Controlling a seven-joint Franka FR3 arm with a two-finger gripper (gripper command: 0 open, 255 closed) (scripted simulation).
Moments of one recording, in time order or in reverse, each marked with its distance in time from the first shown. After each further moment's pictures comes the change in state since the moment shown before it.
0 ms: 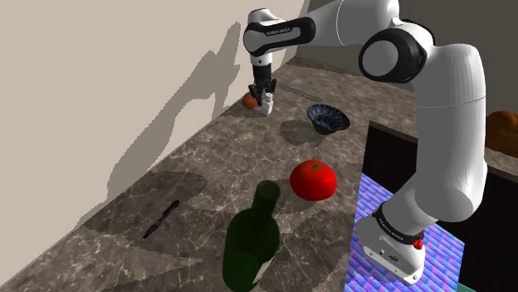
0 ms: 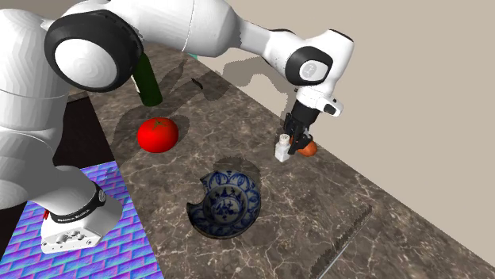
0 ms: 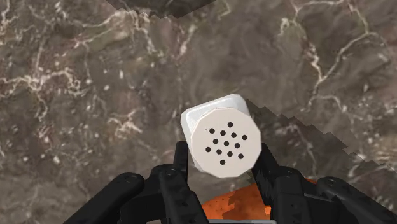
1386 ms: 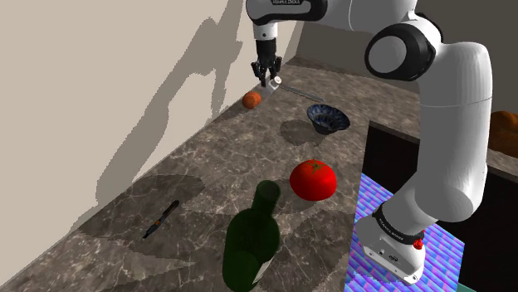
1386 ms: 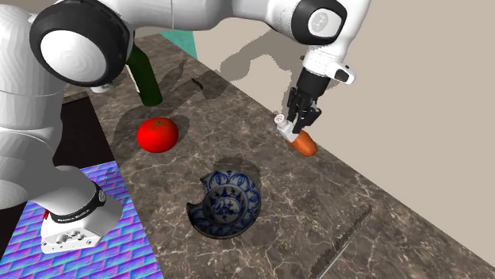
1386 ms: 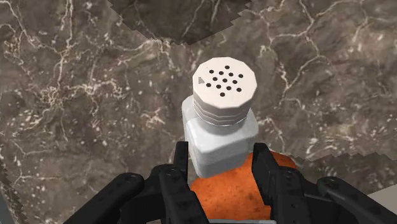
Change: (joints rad) arm 0.001 -0.043 -0.002 0.170 -0.001 -0.213 -0.011
